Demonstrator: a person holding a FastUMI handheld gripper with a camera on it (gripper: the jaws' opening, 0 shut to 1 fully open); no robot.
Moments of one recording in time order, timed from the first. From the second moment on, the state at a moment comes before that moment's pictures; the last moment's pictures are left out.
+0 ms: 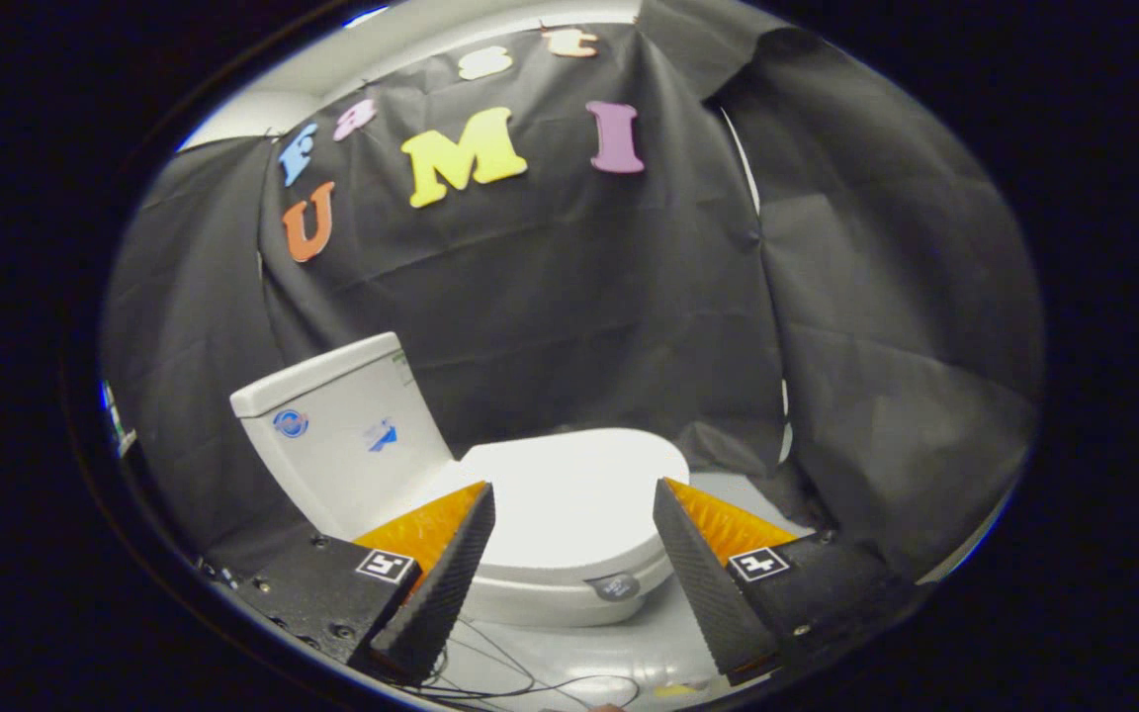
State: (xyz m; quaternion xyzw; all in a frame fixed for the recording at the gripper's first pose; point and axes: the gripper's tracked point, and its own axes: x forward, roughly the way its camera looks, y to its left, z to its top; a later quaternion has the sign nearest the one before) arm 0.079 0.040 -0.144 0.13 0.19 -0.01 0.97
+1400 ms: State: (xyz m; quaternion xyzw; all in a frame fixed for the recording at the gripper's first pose) arm 0.124 0.034 -0.342 0.47 0.41 -0.04 0.78
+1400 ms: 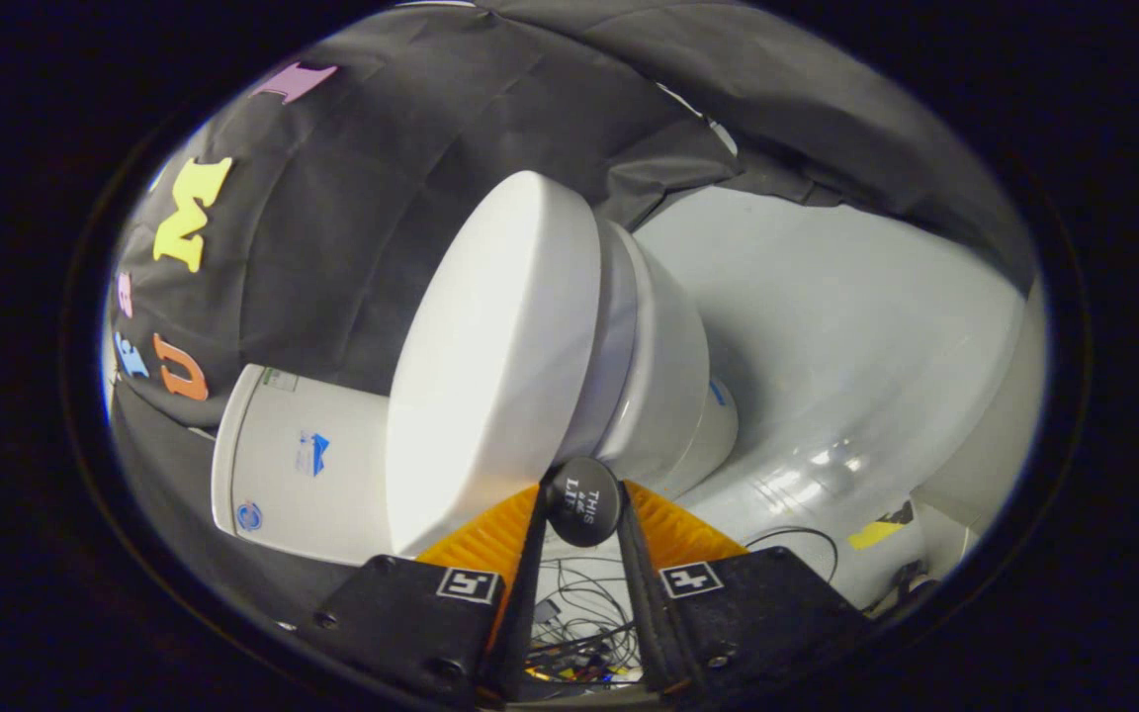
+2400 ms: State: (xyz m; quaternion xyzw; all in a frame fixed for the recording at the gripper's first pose) arm 0.129 0.028 -0.296 0.50 0.37 -0.04 0.78
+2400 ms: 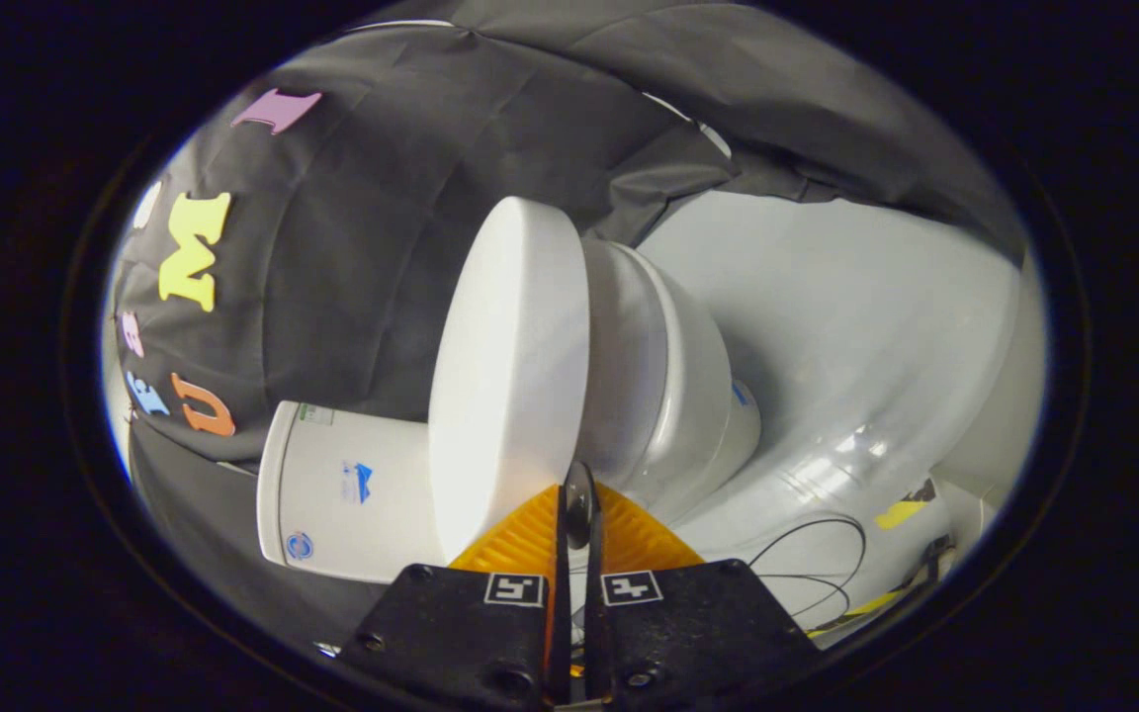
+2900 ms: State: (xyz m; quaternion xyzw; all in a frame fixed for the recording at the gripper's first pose) arm 0.135 0.044 -0.242 0.41 0.35 -0.03 0.84
